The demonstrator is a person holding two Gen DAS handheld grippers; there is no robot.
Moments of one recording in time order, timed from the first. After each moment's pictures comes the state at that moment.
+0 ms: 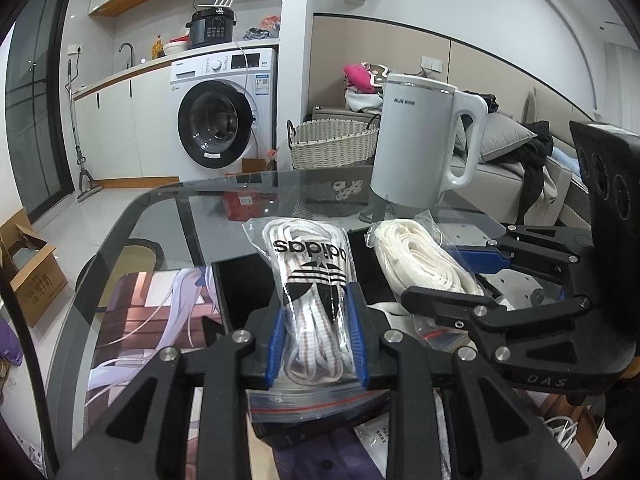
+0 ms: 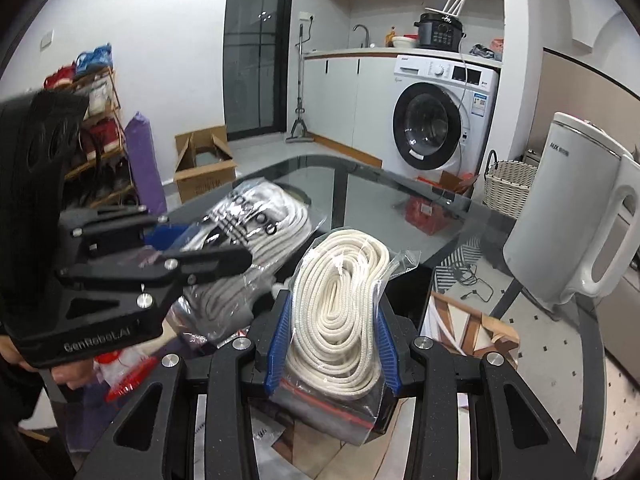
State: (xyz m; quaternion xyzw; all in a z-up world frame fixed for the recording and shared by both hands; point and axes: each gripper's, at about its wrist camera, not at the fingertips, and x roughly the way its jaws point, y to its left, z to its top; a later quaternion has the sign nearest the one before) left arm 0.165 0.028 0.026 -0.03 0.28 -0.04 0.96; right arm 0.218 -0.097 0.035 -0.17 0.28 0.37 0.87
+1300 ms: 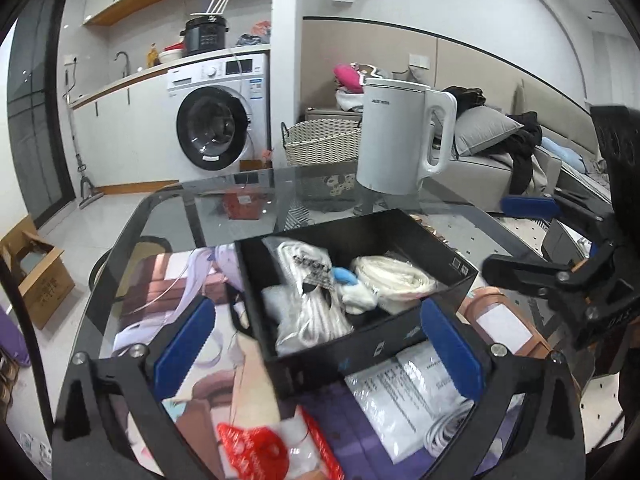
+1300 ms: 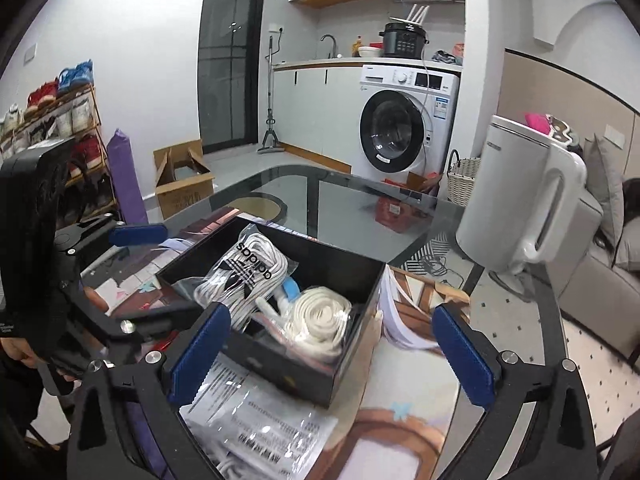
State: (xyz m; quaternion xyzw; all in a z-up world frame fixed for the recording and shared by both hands) left arm 0.099 0.023 0.042 -0.01 0.28 -0.04 0.96; right arm 0.152 -0.154 0.069 -0.14 0.27 0.32 0.90
